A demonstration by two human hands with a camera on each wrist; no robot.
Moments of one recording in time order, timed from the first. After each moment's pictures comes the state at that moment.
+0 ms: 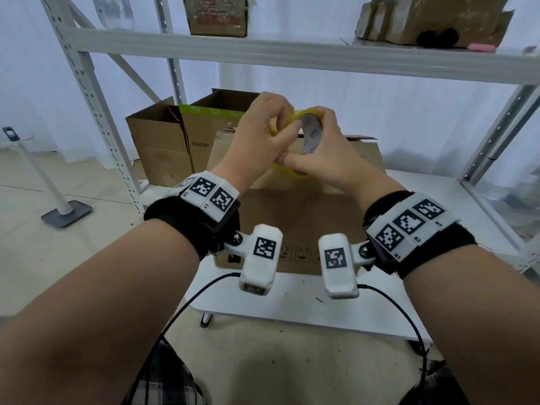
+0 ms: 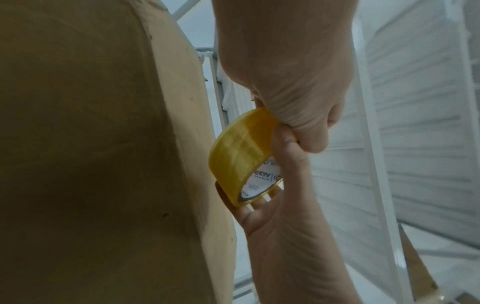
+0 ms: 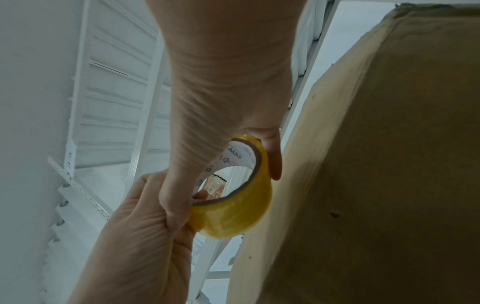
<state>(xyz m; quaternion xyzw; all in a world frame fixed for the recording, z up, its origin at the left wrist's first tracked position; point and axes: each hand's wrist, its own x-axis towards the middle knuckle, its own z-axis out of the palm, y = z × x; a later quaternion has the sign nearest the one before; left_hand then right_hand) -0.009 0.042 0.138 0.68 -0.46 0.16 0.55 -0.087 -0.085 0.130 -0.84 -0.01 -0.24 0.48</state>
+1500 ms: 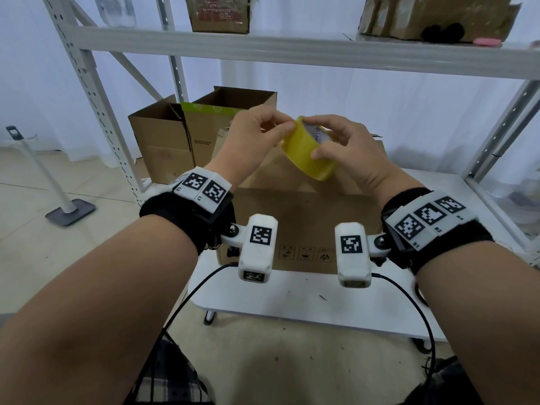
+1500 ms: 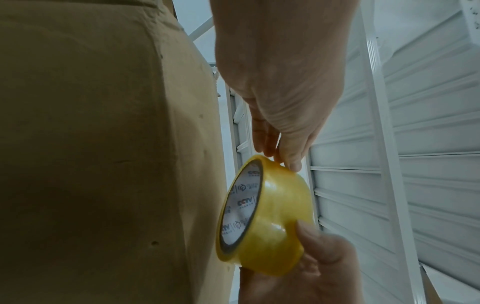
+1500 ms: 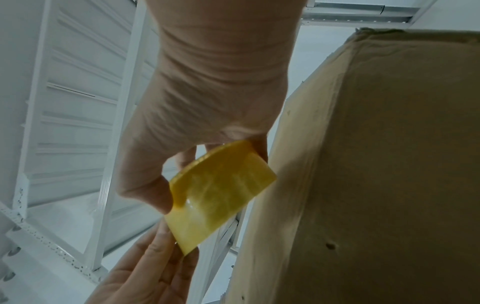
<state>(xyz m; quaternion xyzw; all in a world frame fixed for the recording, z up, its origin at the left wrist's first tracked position) 0.004 0.051 0.132 0.69 -0.43 0.11 0.57 -0.106 -0.098 0.136 -0.83 -0.01 -0.24 0.50</state>
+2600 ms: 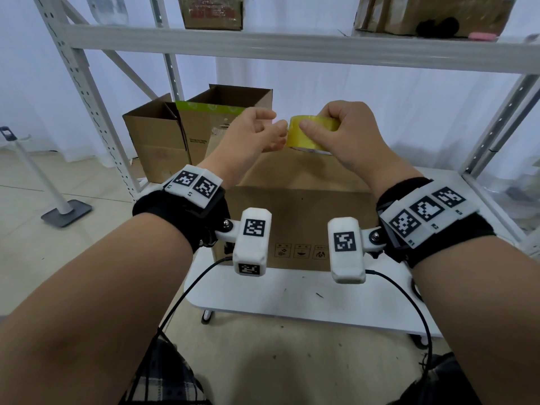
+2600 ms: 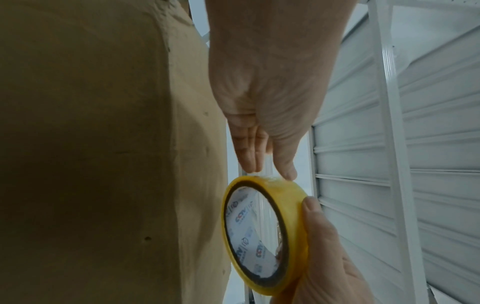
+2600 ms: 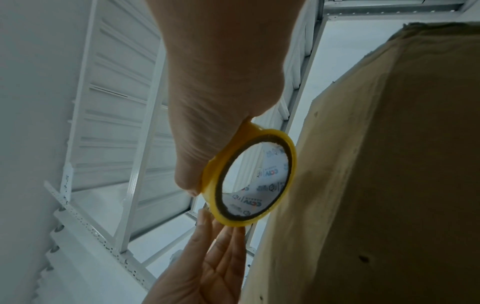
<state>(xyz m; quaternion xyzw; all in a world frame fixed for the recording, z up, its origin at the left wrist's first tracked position) 0.000 0.044 0.129 0.66 -0.33 -0.08 0.67 -0.097 -0.106 0.148 -0.88 0.02 -0.36 0.31</state>
